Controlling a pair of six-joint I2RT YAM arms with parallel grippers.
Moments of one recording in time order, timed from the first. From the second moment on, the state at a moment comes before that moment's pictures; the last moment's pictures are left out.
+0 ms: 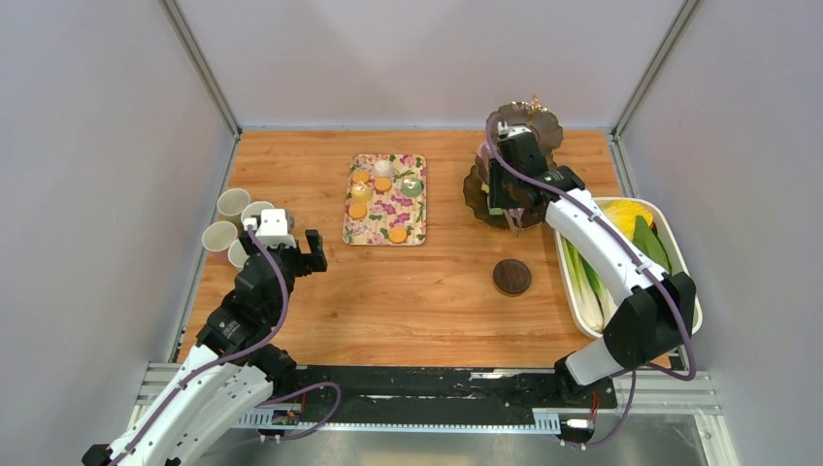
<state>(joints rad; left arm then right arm) -0.58 0.49 0.59 -0.35 -0.56 -0.18 0.44 1.50 1.41 -0.72 0.23 0.27</state>
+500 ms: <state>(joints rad) -0.58 0.49 0.59 -0.35 -0.56 -0.18 0.37 1.51 1.32 -0.64 0.24 0.32</state>
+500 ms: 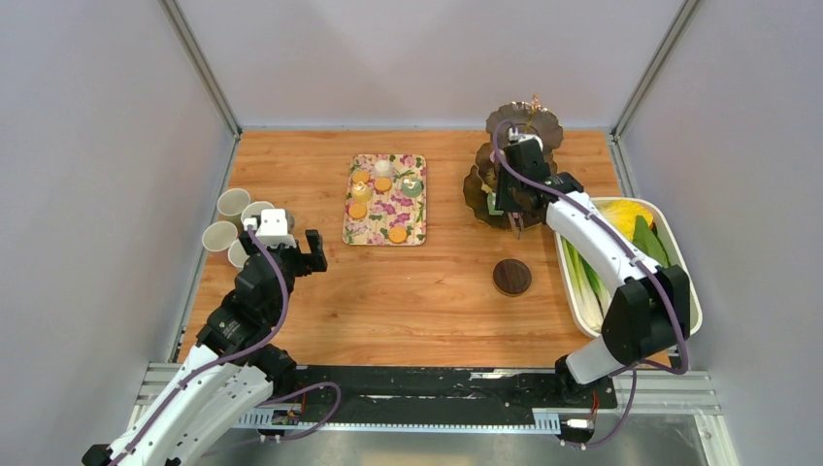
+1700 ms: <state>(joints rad) -0.58 0.50 0.59 -0.35 -0.55 -0.18 0.37 1.24 1.20 -0.70 0.12 0.29</state>
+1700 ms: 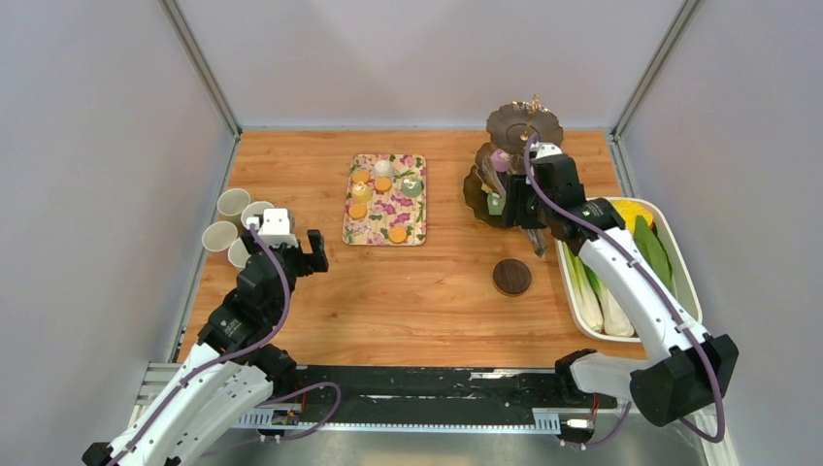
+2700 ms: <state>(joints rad) -0.58 0.49 0.59 -0.35 -0.55 -0.18 0.63 1.65 1.42 -0.67 0.09 0.20</state>
